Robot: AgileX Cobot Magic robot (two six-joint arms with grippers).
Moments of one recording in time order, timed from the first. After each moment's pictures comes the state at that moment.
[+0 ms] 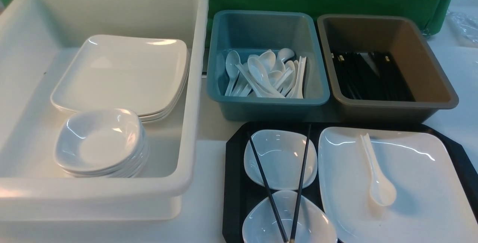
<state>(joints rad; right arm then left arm) 0.06 0.21 -0.46 0.29 0.33 0.27 -0.07 0.50 -0.80 -0.09 0.66 -0.23</state>
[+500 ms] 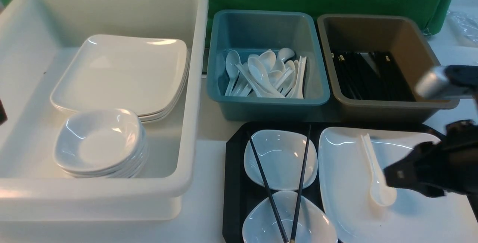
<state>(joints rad) 0.40 1.16 -0.86 0.31 0.67 -0.04 -0.07 0.57 -0.80 -0.18 0.80 -0.11</state>
